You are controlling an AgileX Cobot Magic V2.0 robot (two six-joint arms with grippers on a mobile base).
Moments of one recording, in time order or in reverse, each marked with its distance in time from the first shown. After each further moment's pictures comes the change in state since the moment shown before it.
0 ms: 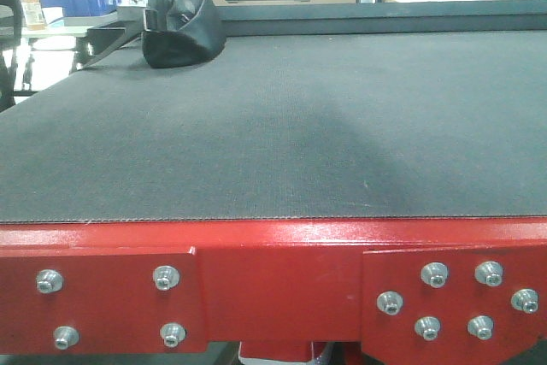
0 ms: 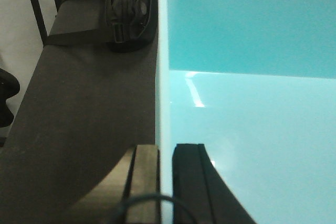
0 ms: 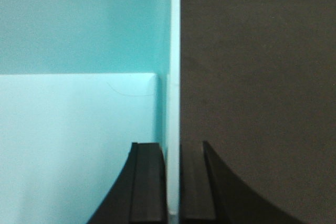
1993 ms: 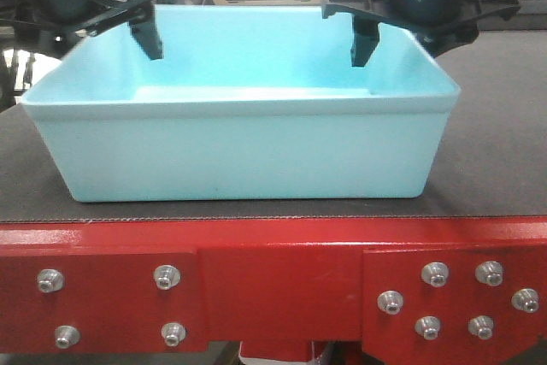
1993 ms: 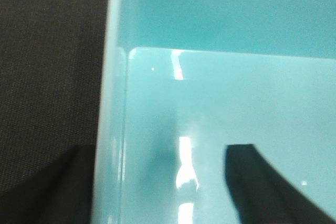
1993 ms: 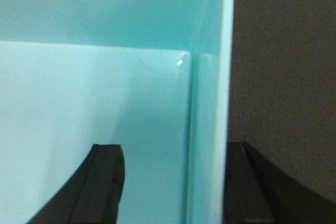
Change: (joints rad) left arm 0.169 0.310 0.526 -0.004 -0.620 -0.175; right arm -0.220 0.259 0.617 -0.006 -0.736 0.232
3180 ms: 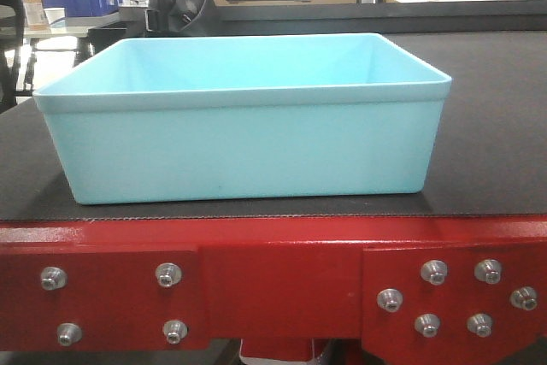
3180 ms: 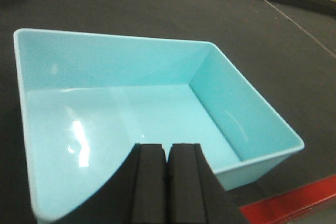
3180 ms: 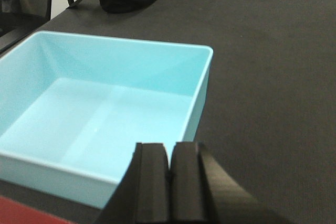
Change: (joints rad) left arm -0.115 -0.730 0.603 -0.035 -0.381 0.002; right arm -0.012 -0.862 0.617 -0.055 -0.262 -0.116
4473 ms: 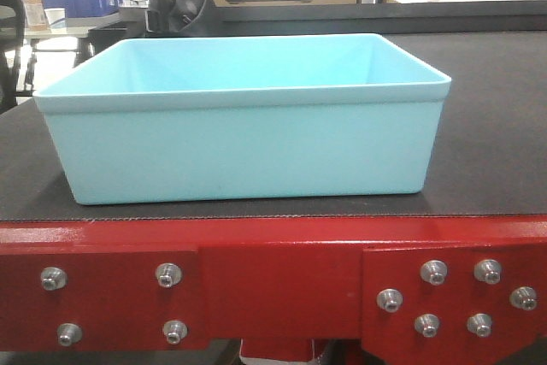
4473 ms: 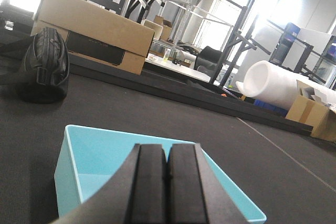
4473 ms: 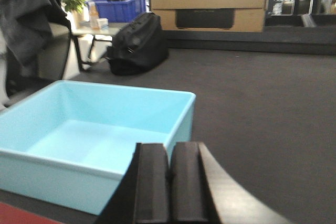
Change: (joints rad) left arm 0.101 -0.670 0.187 -0.018 0.075 0.000; right arm -0.052 -0.544 0.214 0.292 0.047 -0.399
